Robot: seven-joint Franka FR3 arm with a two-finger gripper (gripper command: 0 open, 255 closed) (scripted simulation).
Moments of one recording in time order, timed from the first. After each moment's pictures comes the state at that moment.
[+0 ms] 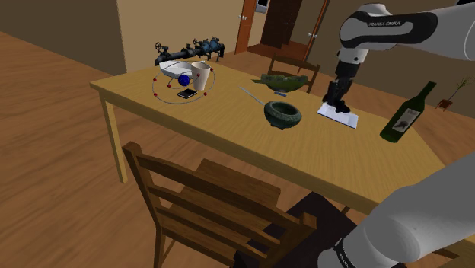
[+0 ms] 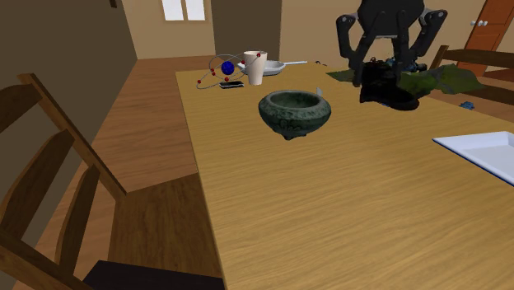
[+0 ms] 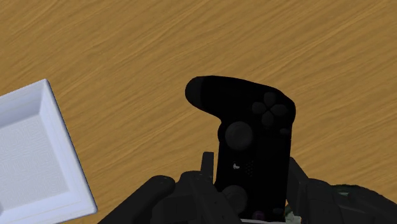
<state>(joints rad) -0.11 -0.21 -0.45 -1.92 -0.18 1.67 -0.47</state>
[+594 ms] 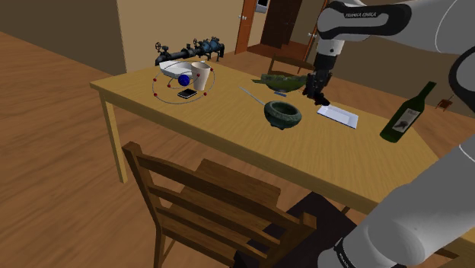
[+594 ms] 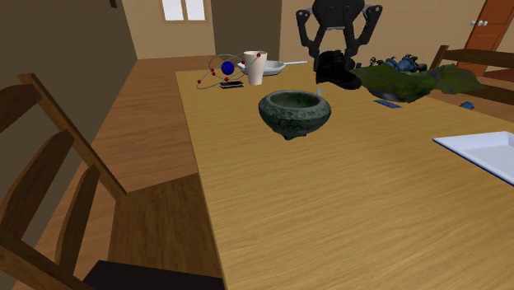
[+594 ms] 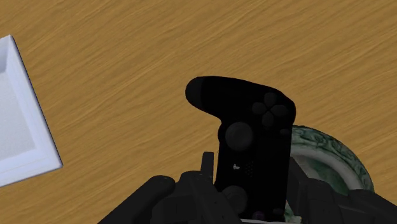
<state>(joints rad) -0.04 -0.10 -0.38 -1.80 -0.11 1.63 -0.35</state>
